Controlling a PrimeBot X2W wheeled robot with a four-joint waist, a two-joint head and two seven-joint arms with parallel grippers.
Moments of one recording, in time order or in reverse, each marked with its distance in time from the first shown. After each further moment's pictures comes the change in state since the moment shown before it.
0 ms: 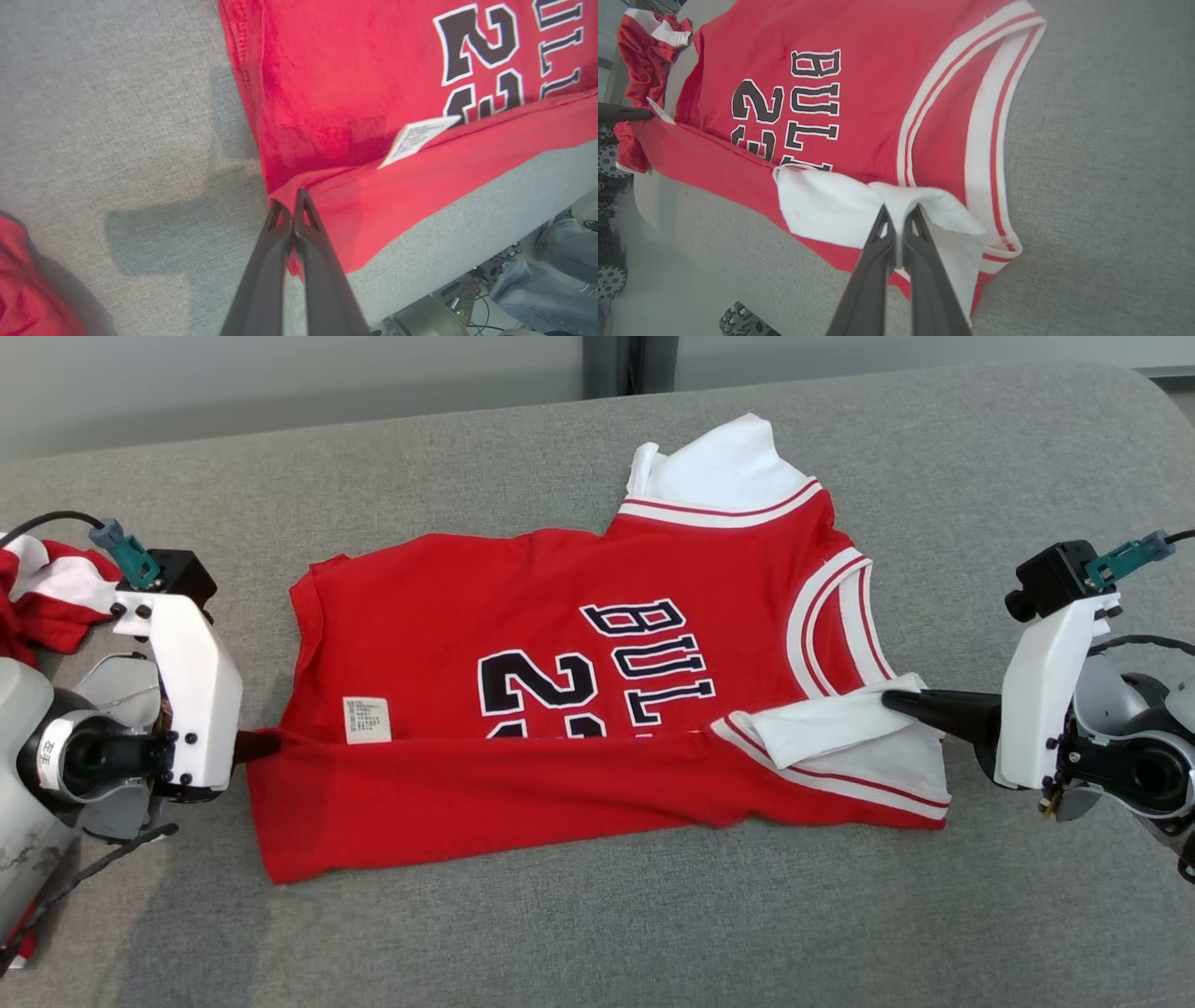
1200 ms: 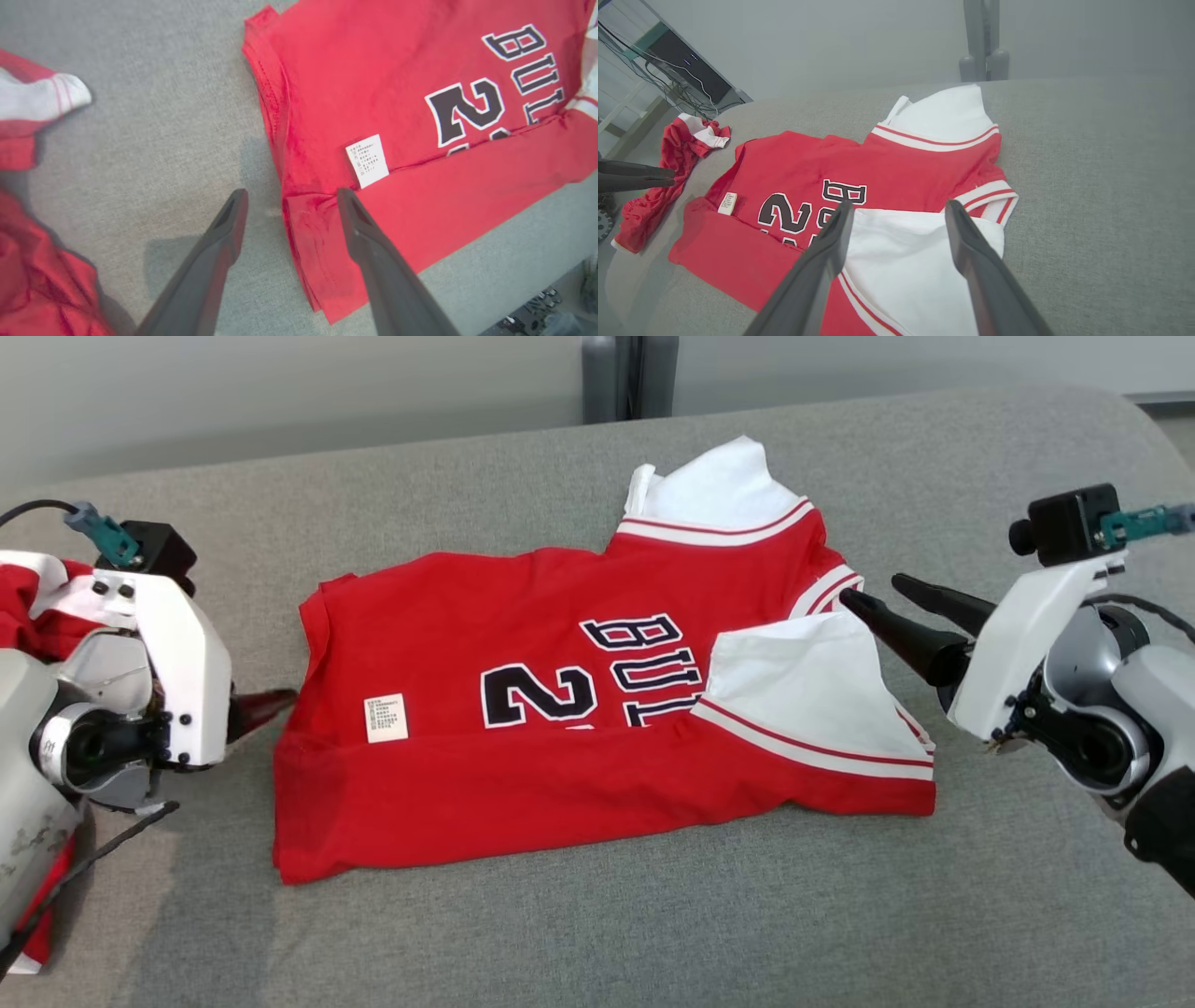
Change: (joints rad) left arm -0.041 -0.065 -0.003 0.174 0.068 -0.105 -0.166; right arm -0.049 0.120 -0.039 0.103 -0.138 0.000 -0.298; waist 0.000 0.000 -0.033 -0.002
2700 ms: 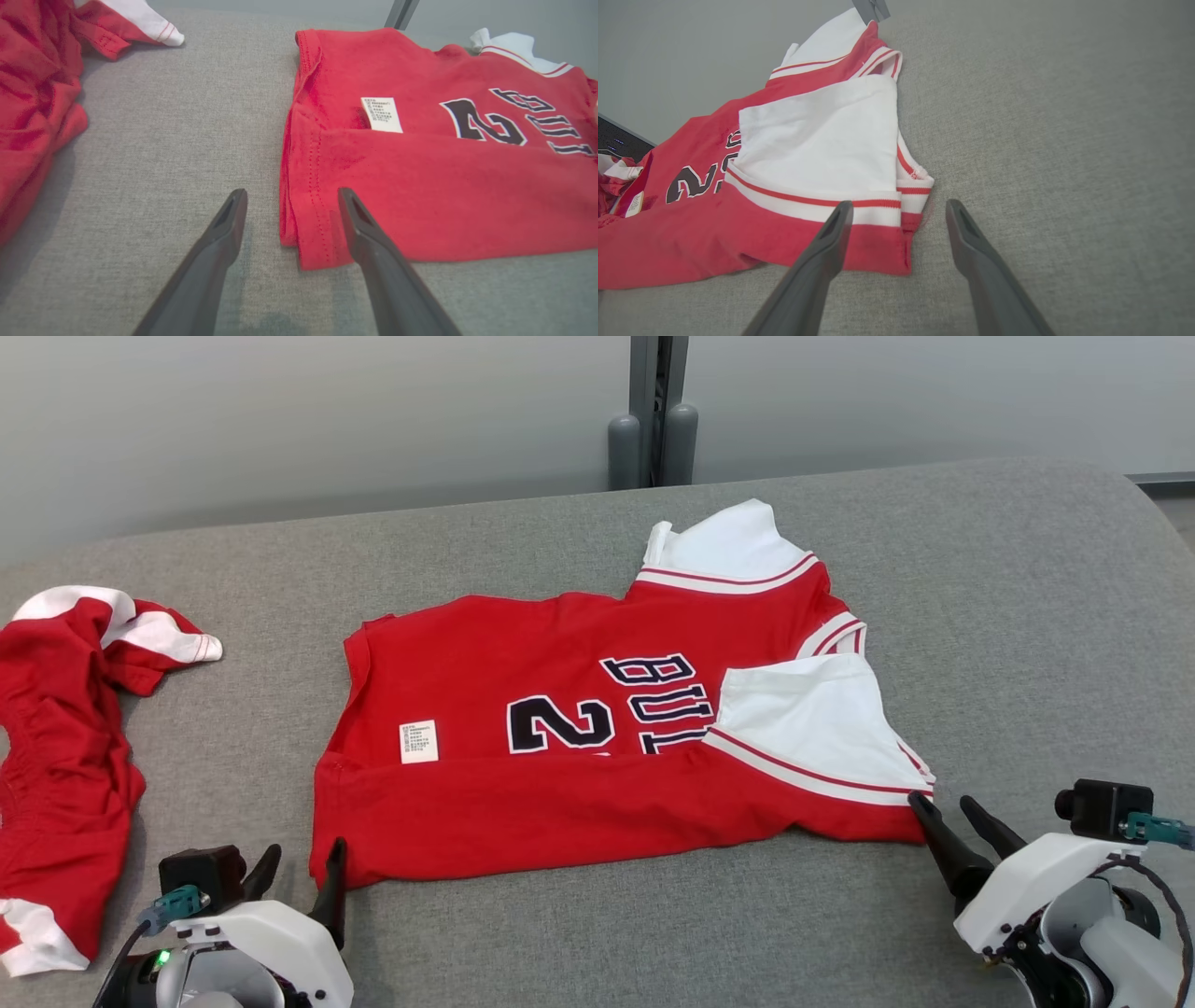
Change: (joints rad) left arm 0.617 -0.154 0.122 -0.133 0.184 0.347 -0.998; right arm 0.495 0.168 -0.299 0.226 -0.202 0.000 -0.368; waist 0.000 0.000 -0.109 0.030
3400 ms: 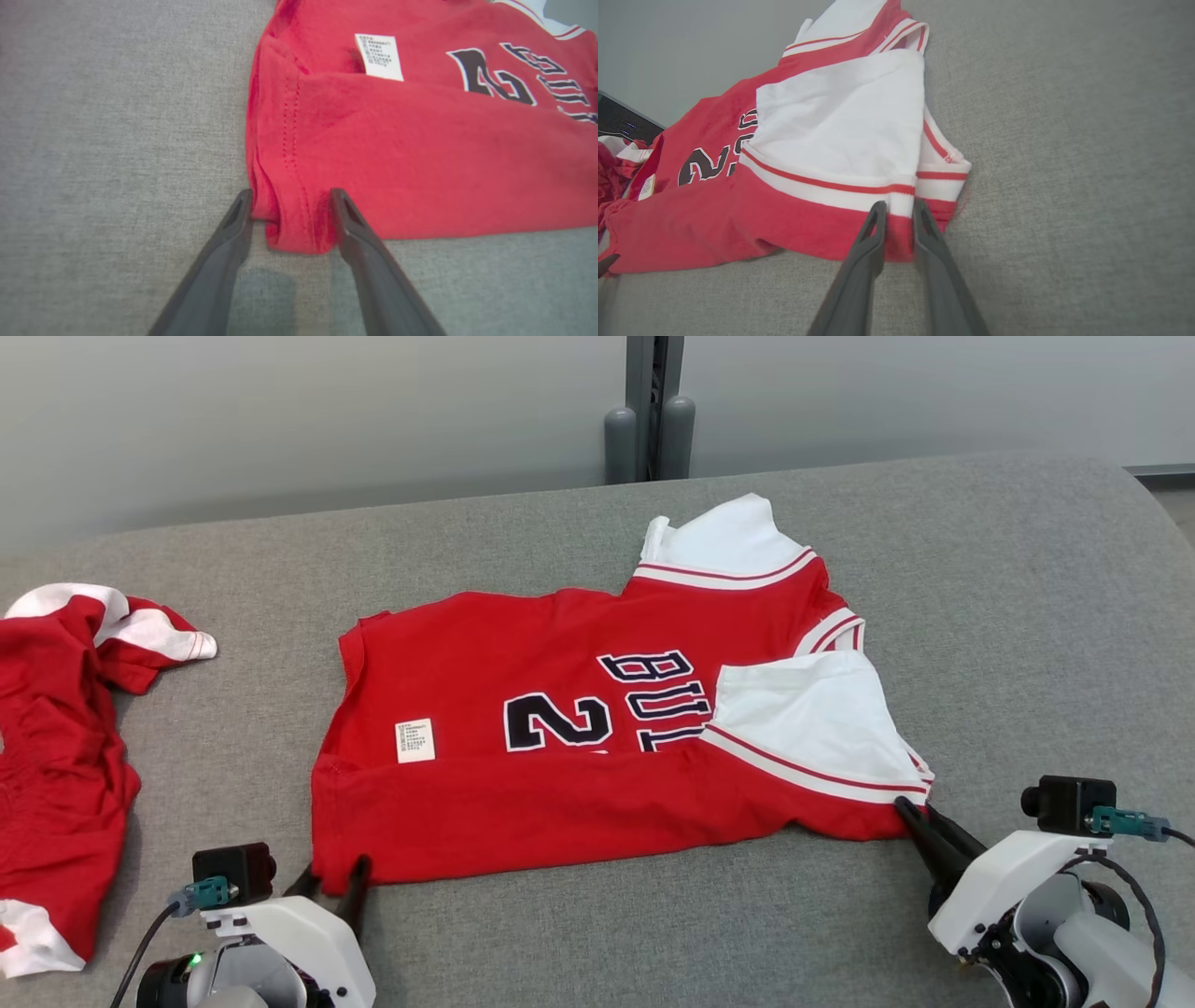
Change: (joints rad) left arm -0.047 -0.071 -0.029 0.126 -0.046 -0.077 0.077; right arm -0.034 0.019 0.071 0.006 0.035 0.000 0.027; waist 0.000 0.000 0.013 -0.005
